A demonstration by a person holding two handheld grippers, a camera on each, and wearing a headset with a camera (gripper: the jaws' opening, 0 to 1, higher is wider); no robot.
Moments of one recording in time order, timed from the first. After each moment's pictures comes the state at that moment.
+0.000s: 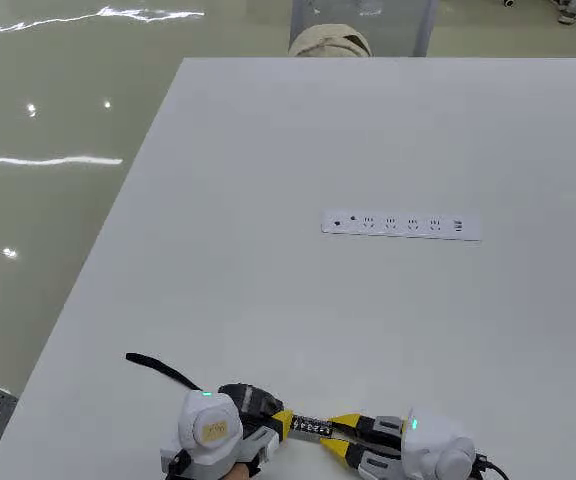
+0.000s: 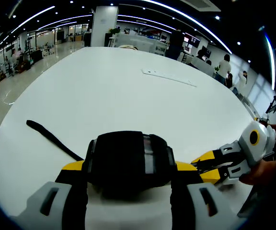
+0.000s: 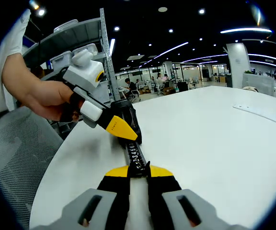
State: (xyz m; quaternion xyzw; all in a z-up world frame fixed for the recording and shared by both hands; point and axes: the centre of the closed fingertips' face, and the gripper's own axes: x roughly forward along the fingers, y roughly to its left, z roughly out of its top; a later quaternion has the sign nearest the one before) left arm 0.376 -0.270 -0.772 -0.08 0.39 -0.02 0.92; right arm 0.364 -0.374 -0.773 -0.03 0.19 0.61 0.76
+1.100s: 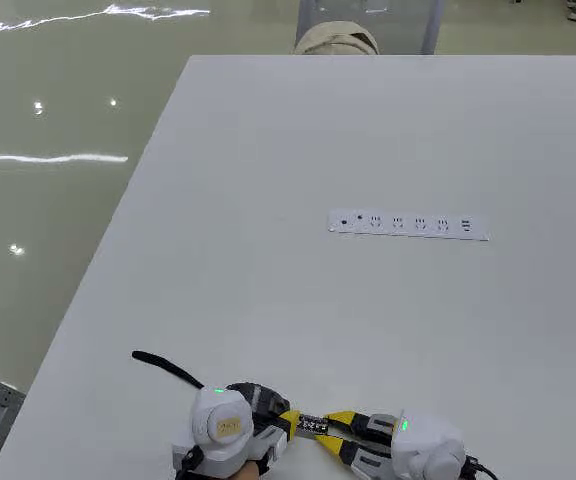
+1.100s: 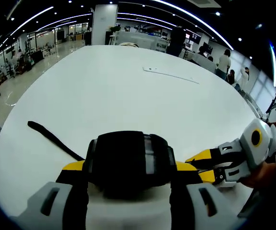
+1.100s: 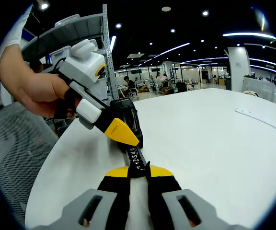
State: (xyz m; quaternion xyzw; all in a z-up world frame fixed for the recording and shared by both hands) left arm 0.377 -0.271 -0.774 -0.06 0.40 -0.02 0.91; right arm 0.365 -0.360 -0.776 -0.06 0.18 0.61 0.77
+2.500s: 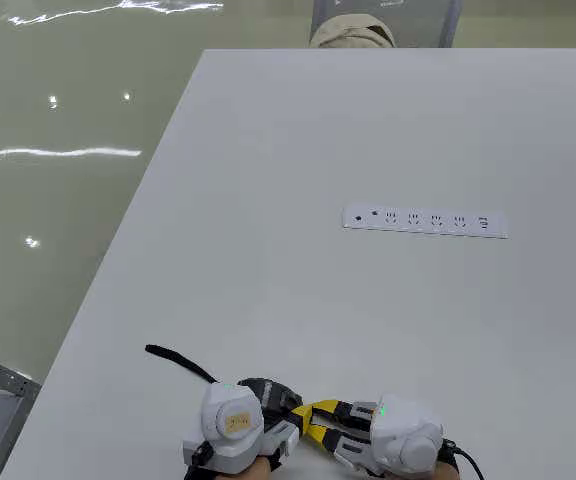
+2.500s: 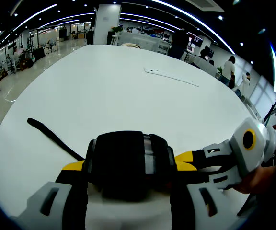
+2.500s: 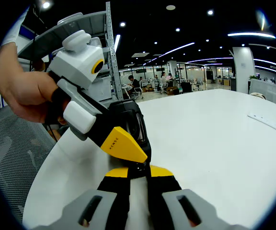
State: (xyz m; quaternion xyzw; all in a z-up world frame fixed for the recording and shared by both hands) left arm 0.376 -0.269 -0.773 -0.08 0.40 -0.01 0.91; right arm 0.368 -0.319 -0.776 -0.06 0.18 0.62 0.76
